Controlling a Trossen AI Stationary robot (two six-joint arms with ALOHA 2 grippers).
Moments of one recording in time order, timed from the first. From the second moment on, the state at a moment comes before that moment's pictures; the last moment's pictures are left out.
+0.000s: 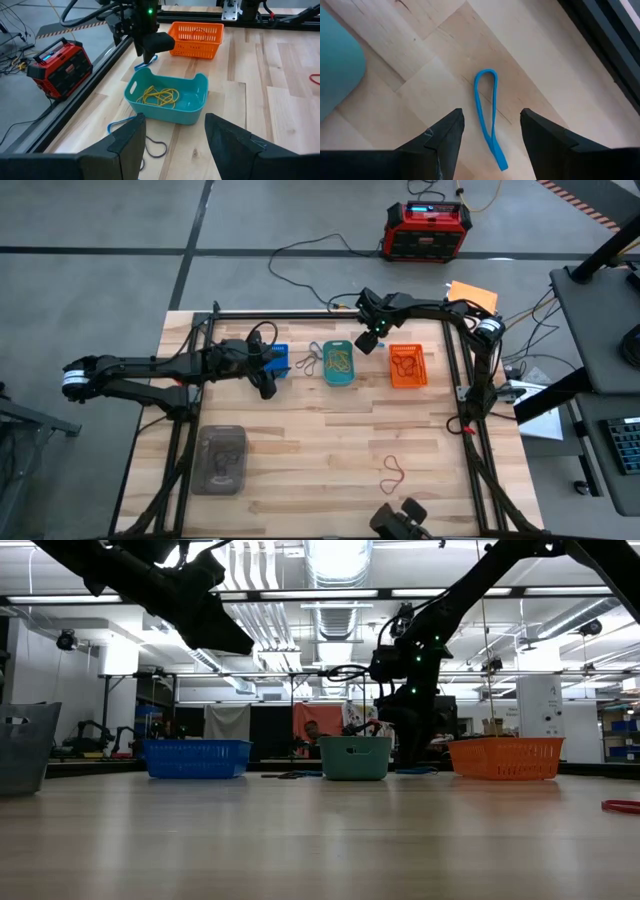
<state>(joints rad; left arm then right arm) 0.21 1.04 0.62 -0.01 -0.15 0.03 -0.70 1.95 1.34 -0.70 0.02 0.00</state>
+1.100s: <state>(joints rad) 0.21 1.04 0.62 -0.01 -0.15 0.03 -0.68 1.95 1.30 -0.67 0.02 0.03</state>
